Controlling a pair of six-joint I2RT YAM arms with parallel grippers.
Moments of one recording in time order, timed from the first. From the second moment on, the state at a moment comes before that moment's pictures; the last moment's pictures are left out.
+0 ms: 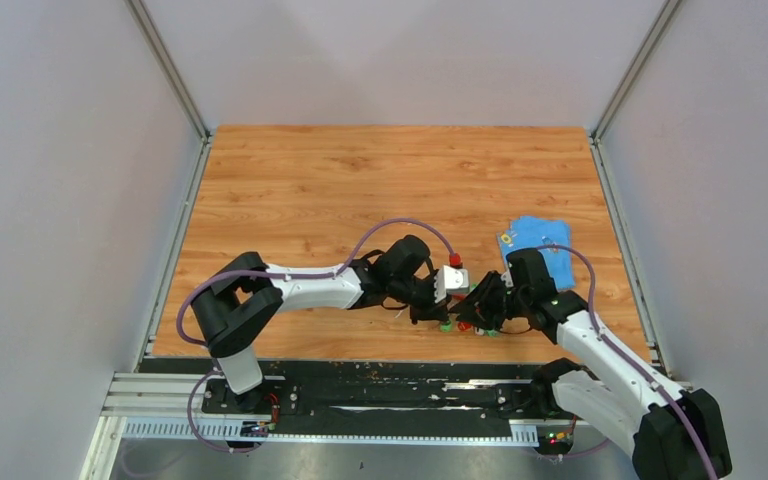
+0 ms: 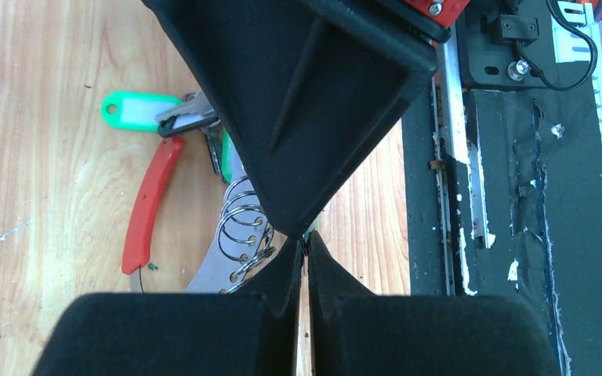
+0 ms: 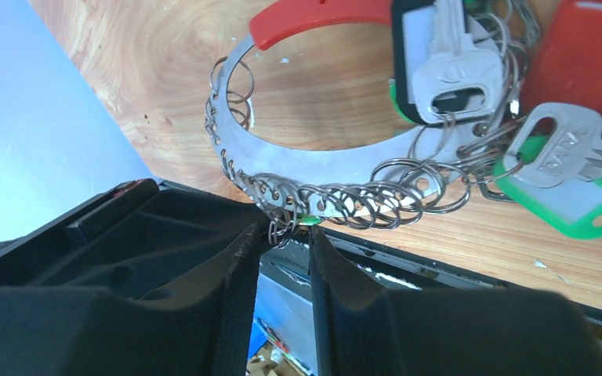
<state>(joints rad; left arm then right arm) -1.00 1.73 0.96 0.10 0.58 0.25 0.39 0.87 0.44 -0.44 -0.43 1.10</state>
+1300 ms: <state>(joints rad) -0.98 1.74 0.99 0.09 0.54 0.24 0.26 1.08 0.51 -0.36 -0.64 0.94</state>
